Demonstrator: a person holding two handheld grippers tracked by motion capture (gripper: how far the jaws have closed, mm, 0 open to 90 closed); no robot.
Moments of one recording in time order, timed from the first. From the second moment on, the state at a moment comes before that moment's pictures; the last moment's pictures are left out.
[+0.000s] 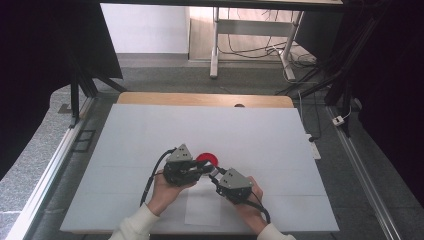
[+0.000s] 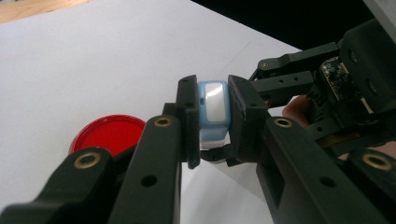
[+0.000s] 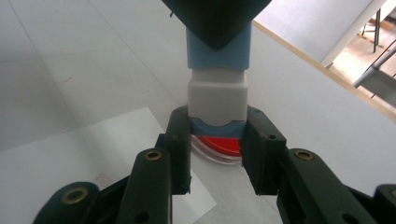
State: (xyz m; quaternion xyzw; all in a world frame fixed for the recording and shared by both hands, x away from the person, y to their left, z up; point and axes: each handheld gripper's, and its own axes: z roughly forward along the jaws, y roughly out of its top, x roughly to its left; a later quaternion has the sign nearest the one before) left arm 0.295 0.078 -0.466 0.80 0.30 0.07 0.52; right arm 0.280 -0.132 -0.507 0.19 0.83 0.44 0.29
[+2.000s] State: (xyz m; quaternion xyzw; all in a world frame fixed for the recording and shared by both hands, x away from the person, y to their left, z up) left arm 0.296 0.093 -0.461 0.79 0.31 0.07 0.52; right arm 0.289 -0.172 -0.509 0.24 0.82 0.45 0.26
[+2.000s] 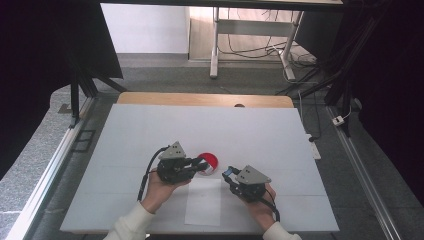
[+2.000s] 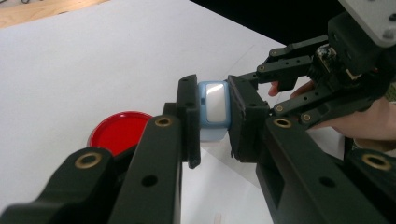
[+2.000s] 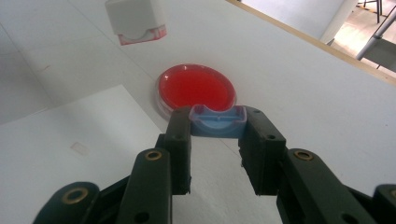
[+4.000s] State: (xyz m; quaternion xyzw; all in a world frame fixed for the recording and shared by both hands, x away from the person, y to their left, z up) left arm 0.324 0.091 -0.463 0.81 0.30 0.13 0.48; right arm 0.285 -0.268 -0.505 0.28 0.80 0.44 0.28
